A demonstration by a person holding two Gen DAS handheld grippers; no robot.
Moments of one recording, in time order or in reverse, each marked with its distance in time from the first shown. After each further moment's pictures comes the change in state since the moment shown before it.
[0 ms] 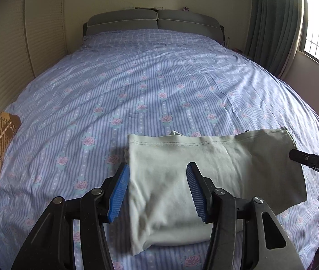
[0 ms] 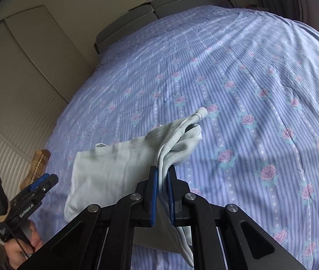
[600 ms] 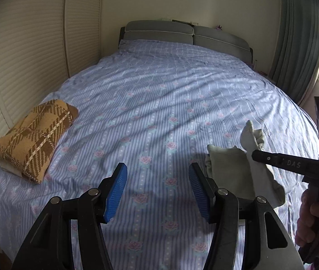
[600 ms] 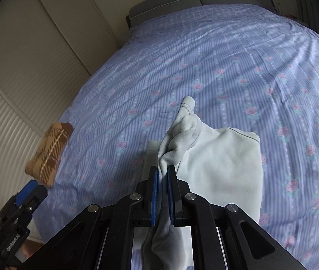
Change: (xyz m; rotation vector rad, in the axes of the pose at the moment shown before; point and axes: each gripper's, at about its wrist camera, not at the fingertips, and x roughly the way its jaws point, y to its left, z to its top) left arm -0.064 0.132 -0.014 -0.139 -0.070 0.103; right arm 0.087 0.189 -0.016 -0.182 0.119 0.038
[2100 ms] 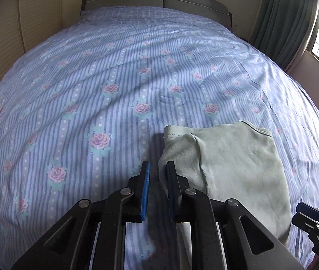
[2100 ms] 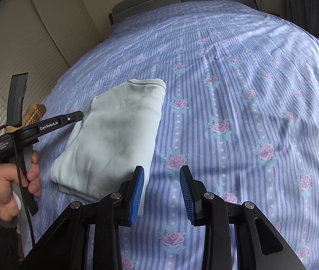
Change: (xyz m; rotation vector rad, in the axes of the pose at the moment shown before) left arm 0.156 -0.079 0.004 0.088 0.219 -0.167; right arm -0.036 -0.108 -0.079 0.027 -0.006 -0.108
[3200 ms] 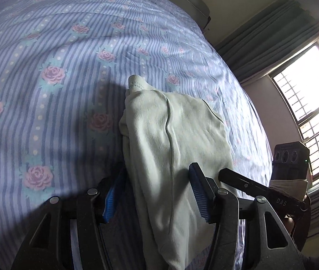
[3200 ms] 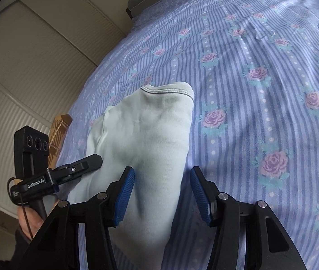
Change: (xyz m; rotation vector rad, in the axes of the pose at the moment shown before) left arm 0.023 0.017 -0.027 -0.203 0.132 -0.480; right arm 0.067 -0.018 0.045 0.071 0.088 0.319
